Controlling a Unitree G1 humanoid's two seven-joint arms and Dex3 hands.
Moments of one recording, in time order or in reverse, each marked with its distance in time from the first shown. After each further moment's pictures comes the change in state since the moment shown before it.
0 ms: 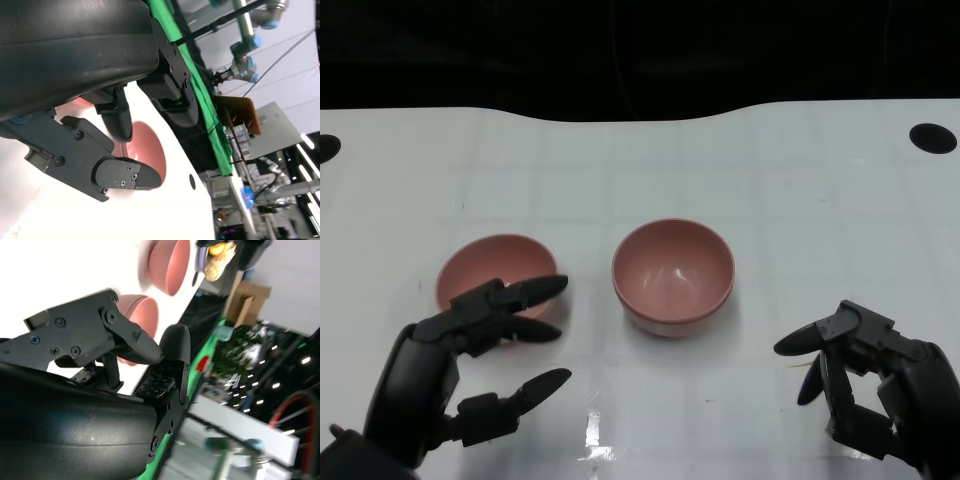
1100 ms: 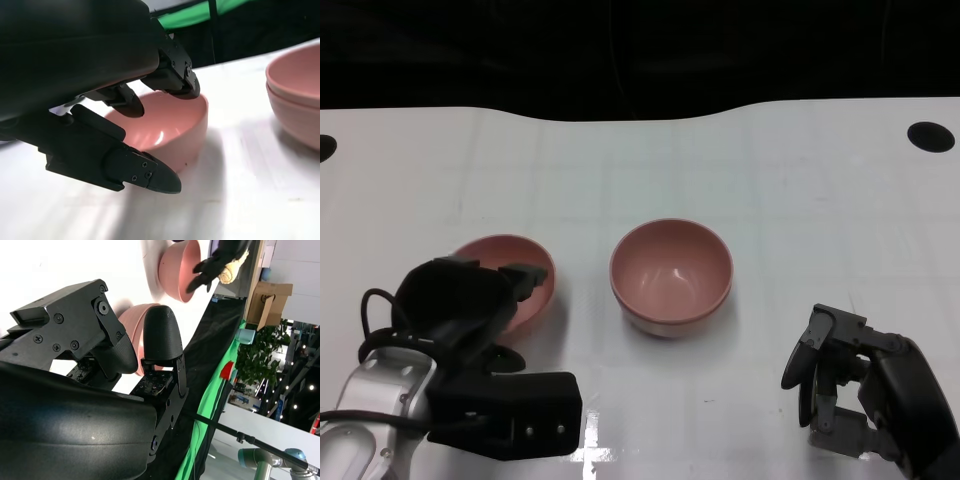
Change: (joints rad) left arm -0.382 0.279 -0.360 0.210 0.999 0.469 0.171; right arm 0.006 0.081 -0.043 -0.071 -0.026 0.171 0.090
